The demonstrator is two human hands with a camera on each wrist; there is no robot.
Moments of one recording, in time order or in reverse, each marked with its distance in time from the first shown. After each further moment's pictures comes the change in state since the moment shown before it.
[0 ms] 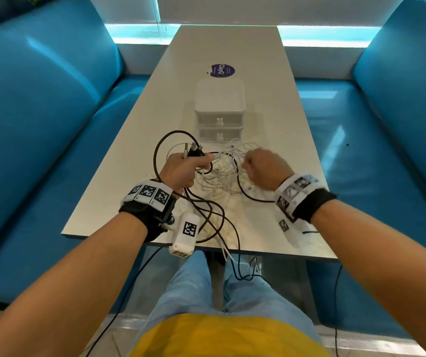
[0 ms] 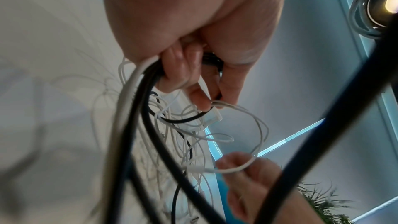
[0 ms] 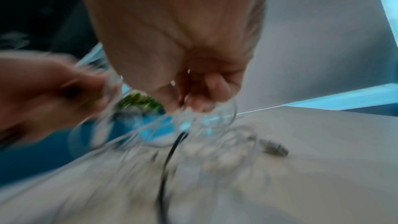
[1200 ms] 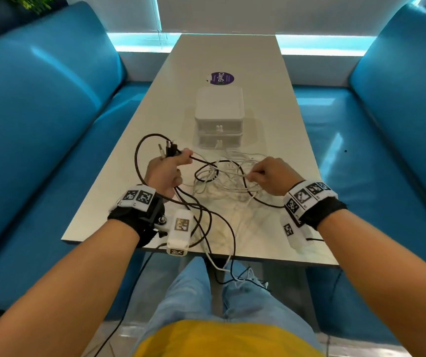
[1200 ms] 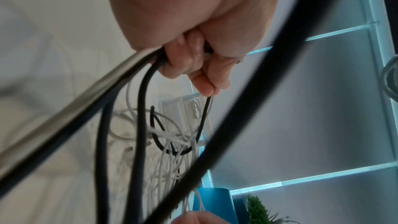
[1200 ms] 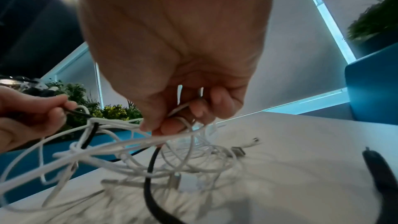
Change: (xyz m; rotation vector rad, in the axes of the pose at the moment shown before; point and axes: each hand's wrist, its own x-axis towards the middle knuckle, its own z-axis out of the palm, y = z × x) left_hand 0.003 0.007 -0.017 -0.262 0.192 -0.009; right_hand -0.005 0.021 -0.007 0.188 -0.114 0.087
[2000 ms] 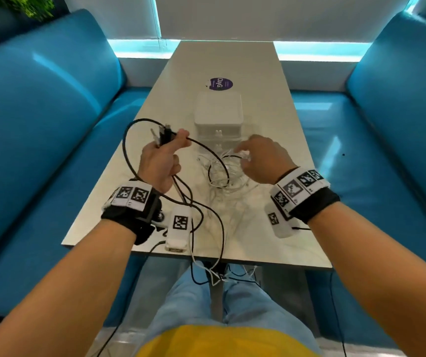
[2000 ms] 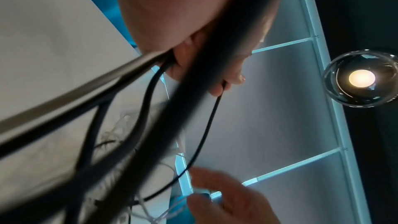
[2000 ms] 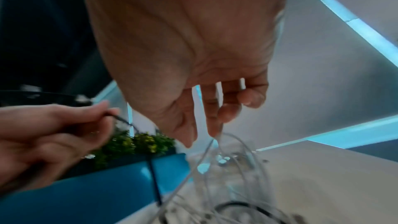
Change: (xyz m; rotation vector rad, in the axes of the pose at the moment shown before) left_hand -0.020 0.036 0.009 -0.096 -0.042 0.173; right_hand -0.007 -0.055 -0.037 -0.108 0.180 -0.081
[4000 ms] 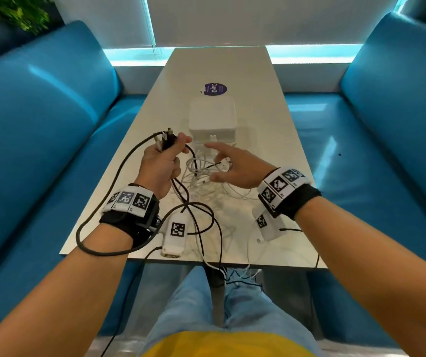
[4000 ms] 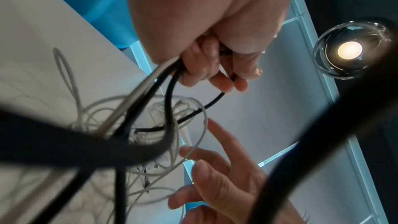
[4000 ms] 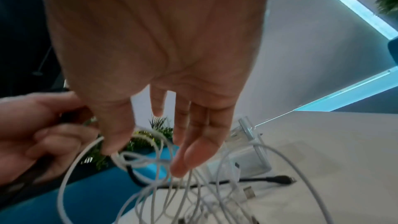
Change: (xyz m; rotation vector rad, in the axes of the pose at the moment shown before) left_hand -0.007 0.003 0.008 0.049 -0.152 0.075; right_hand 0.011 -0.003 0.016 0.381 -0.216 -0.185
